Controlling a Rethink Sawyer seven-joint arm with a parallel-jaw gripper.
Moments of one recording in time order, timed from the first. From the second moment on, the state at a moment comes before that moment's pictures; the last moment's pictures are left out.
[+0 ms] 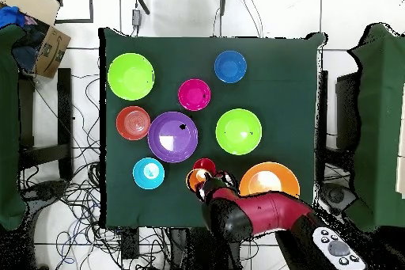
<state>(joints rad) -0.77 -0.77 0.42 2.24 -0.63 0.04 1.40</state>
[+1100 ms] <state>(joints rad) -0.76 -0.77 0.42 2.24 -0.63 -0.02 1.40</state>
